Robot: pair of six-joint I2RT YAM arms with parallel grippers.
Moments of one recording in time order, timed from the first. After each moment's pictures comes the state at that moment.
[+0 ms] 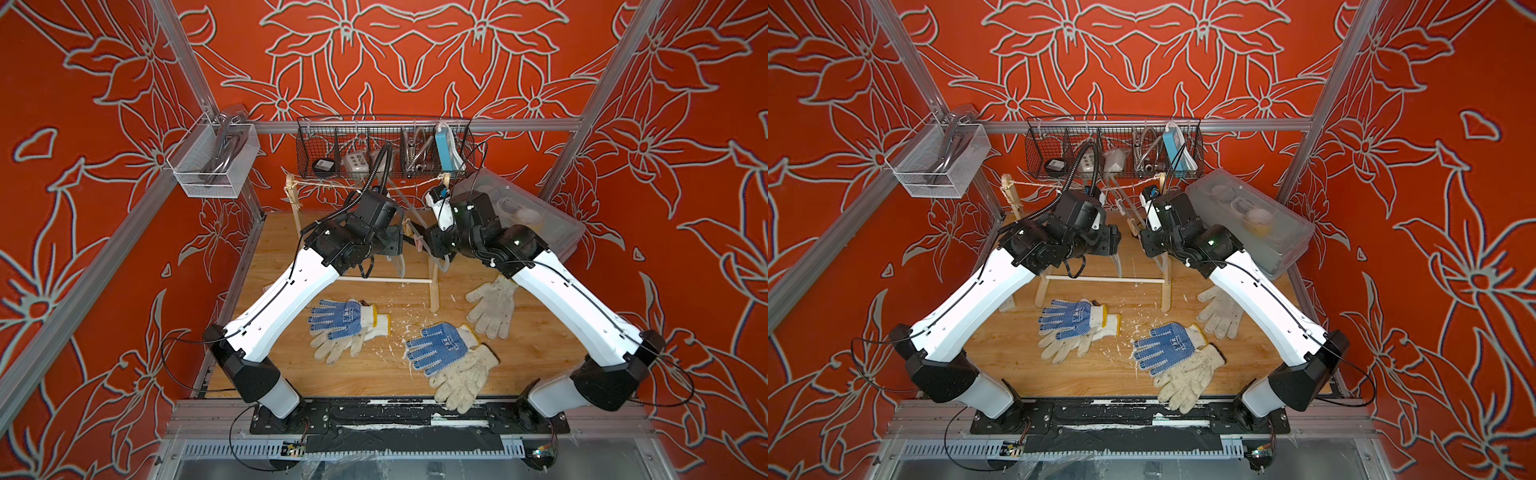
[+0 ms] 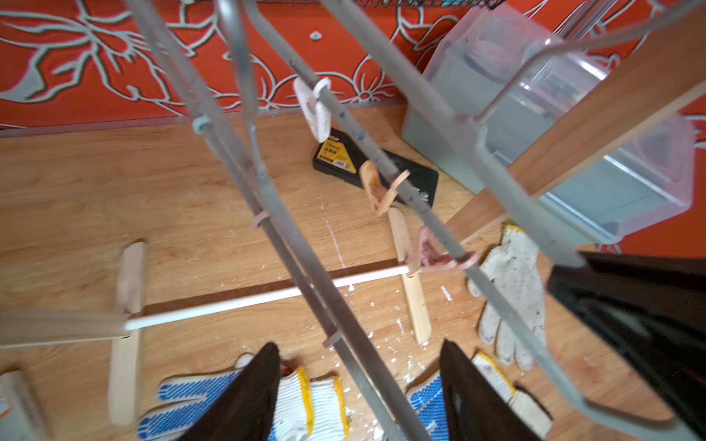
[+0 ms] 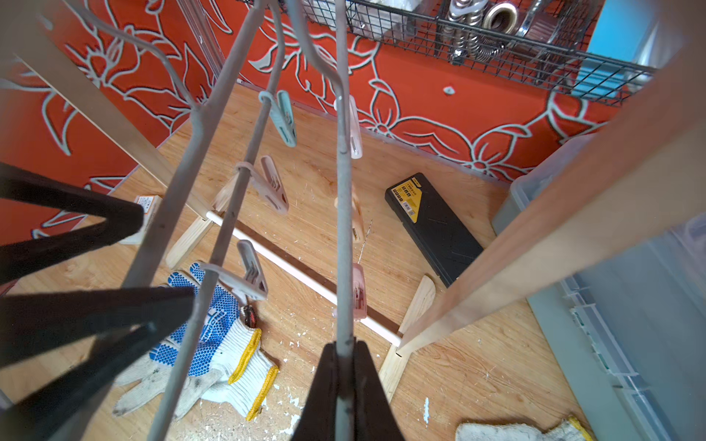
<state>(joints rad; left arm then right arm) -0.67 1.57 1.87 -1.02 -0.27 -0.43 0.72 1.50 1.73 -0.84 0.13 0.12</state>
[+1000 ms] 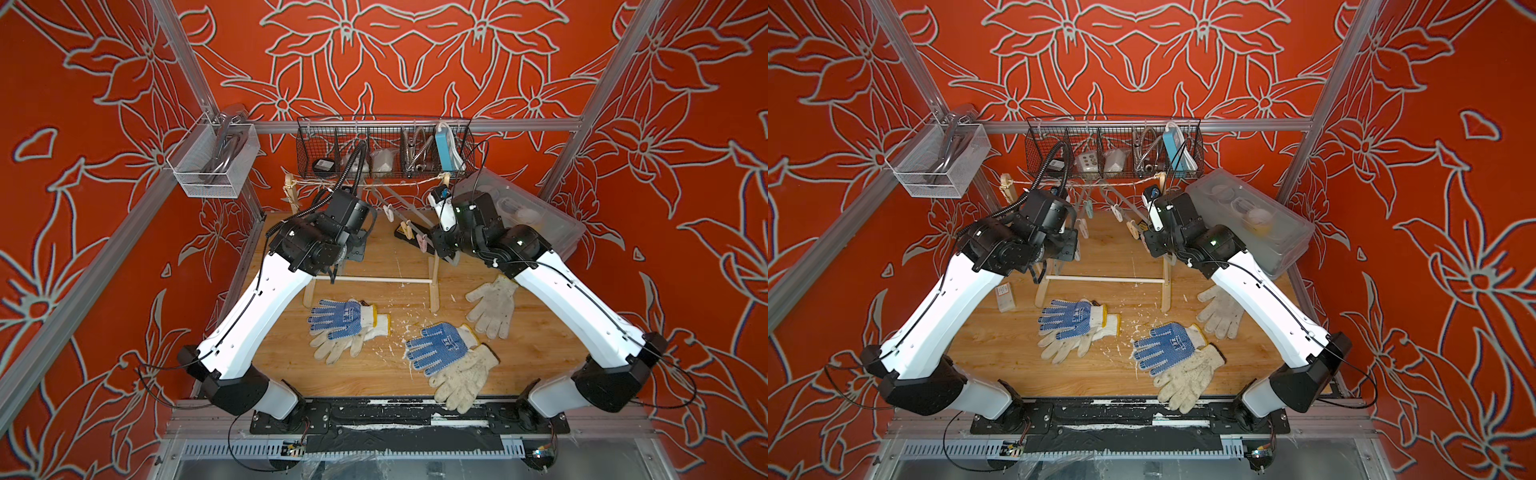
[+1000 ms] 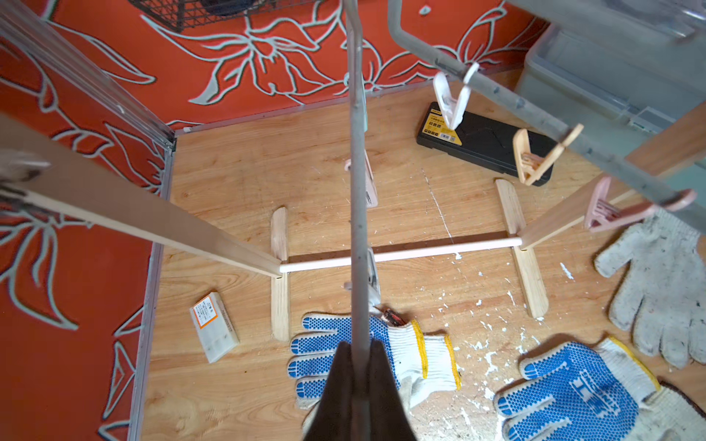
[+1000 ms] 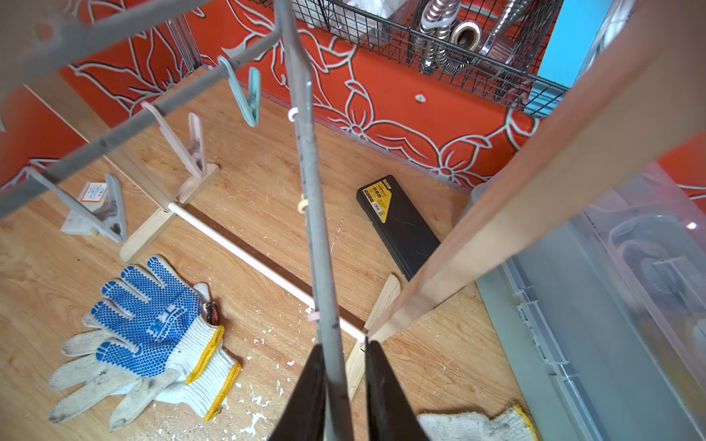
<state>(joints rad) -0.58 1.47 1.92 -1.29 -0.43 -0.32 0.72 1.49 1.74 -0.86 0.20 0.04</state>
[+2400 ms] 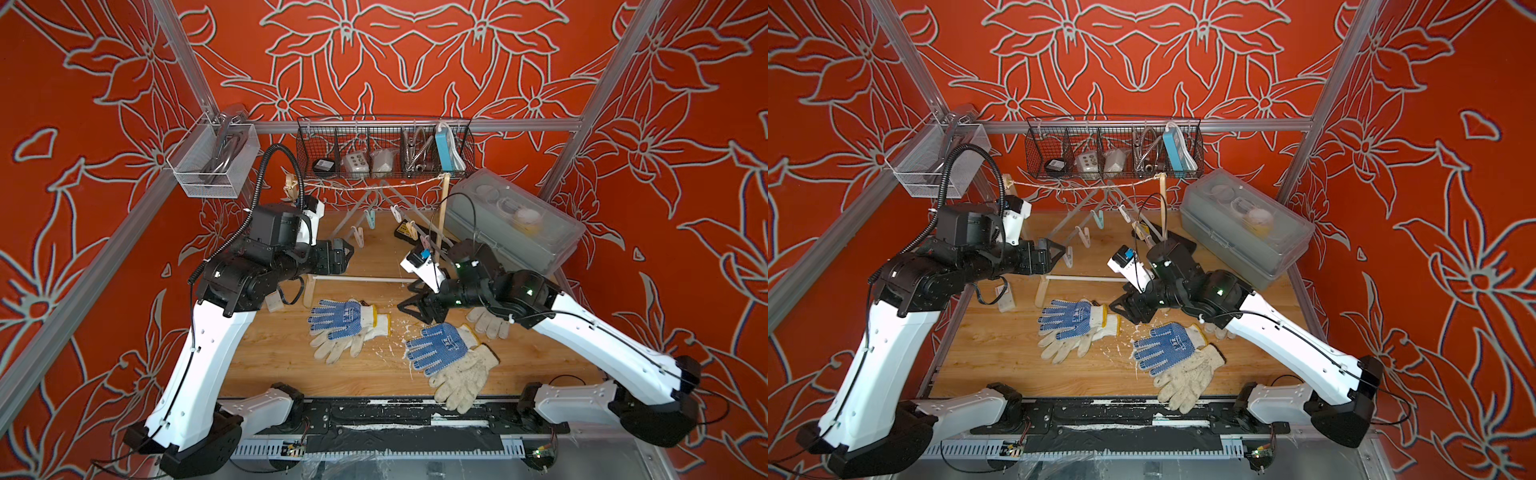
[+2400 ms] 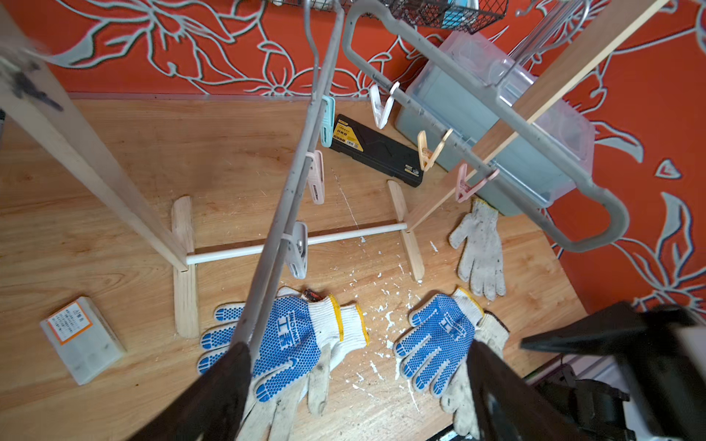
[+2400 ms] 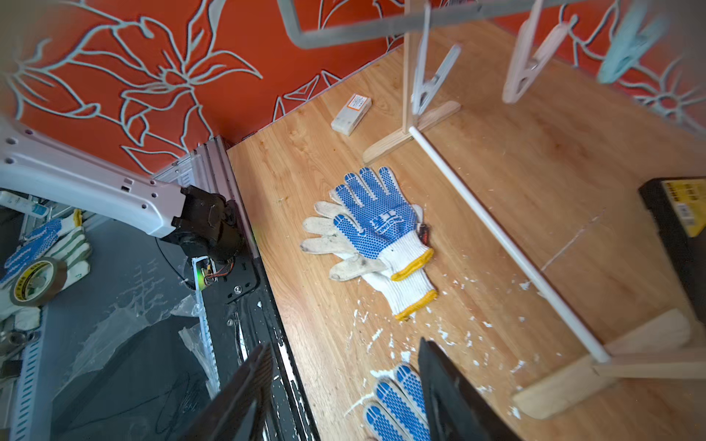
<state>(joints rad) -0.32 1.17 1.73 -1.19 0.14 -0.30 0.98 1.24 1.33 -0.74 -0.27 0.08</state>
